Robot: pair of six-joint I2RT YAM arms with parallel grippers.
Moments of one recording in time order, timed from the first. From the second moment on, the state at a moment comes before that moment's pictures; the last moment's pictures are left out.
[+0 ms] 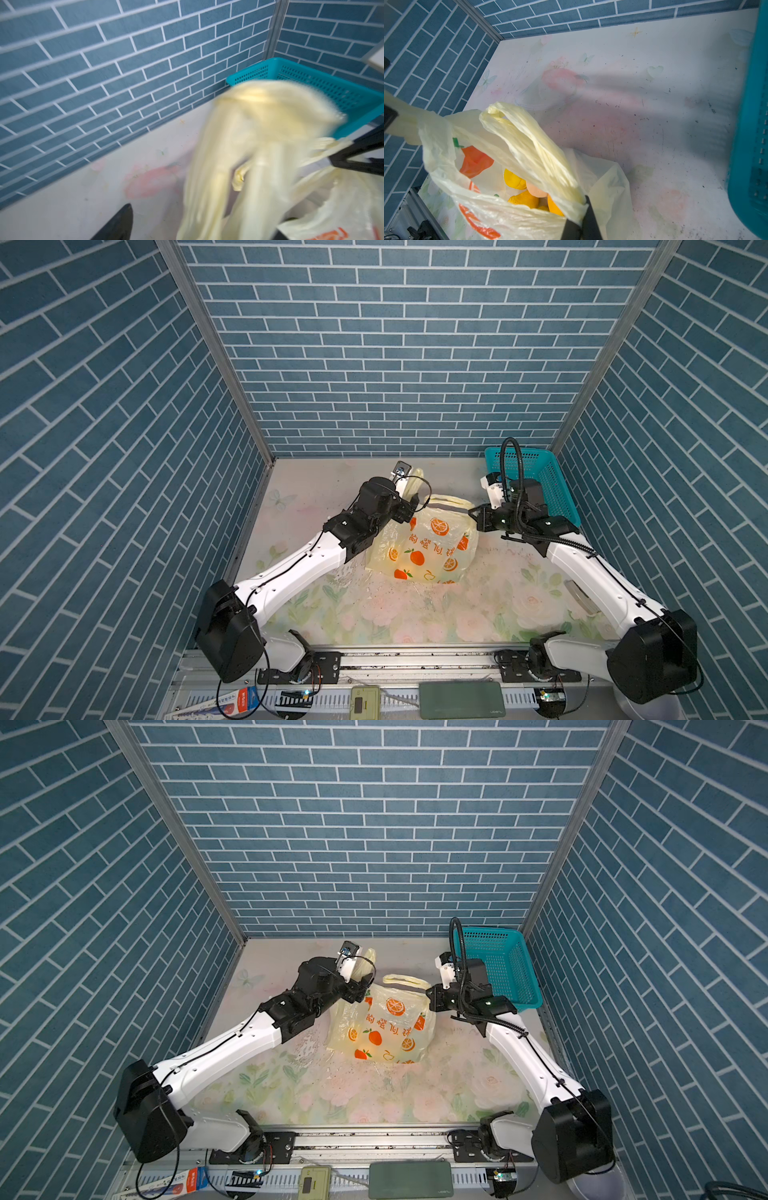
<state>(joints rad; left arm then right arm) -0.70 1.40 1.17 -0.10 -0.24 0.02 0.35 1.24 1.00 -0.43 -0.35 0.21</state>
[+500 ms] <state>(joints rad) -0.45 1.54 1.29 -0.03 -0.08 -0.04 0.34 1.38 1.11 -0.31 -0.29 0.20</state>
